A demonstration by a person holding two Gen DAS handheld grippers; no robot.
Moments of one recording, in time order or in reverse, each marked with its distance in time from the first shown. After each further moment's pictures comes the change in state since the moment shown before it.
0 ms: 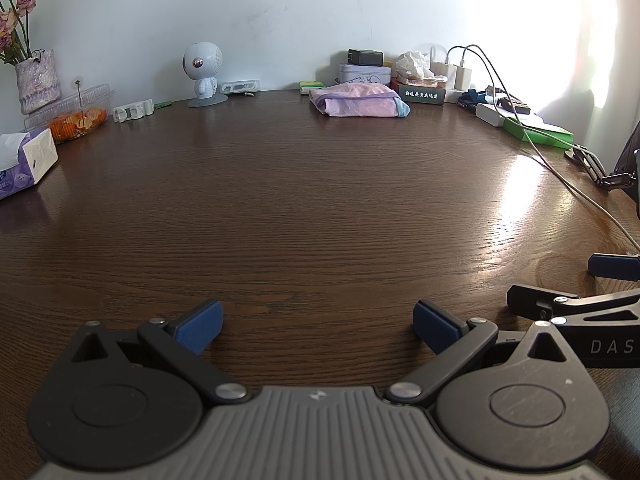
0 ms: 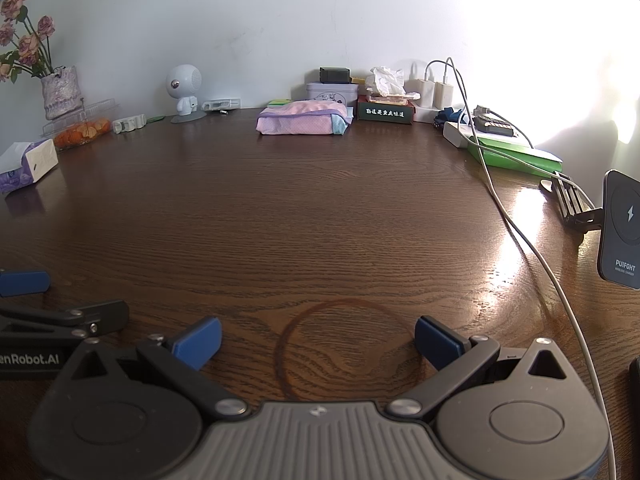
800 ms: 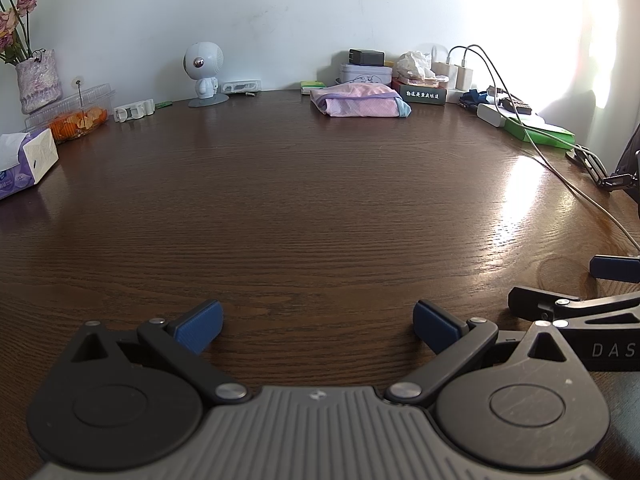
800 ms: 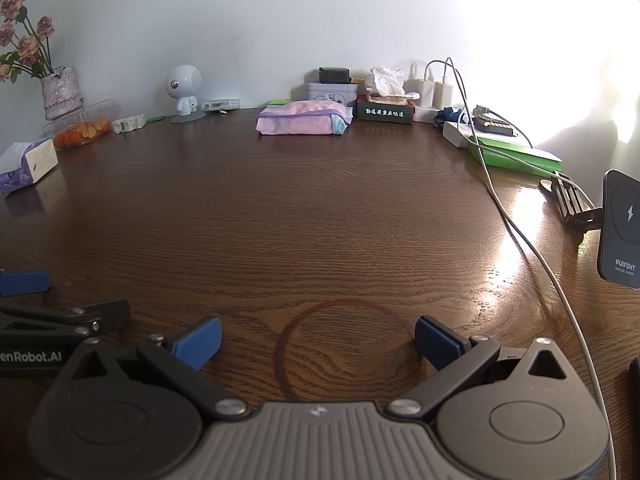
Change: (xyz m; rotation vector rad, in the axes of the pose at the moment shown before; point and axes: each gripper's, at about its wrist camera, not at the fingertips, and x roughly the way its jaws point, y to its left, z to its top) left arm 0.001 -0.001 0.001 -0.004 0.001 0.005; right arm 0.000 0.000 -0.001 0.001 -0.001 0.000
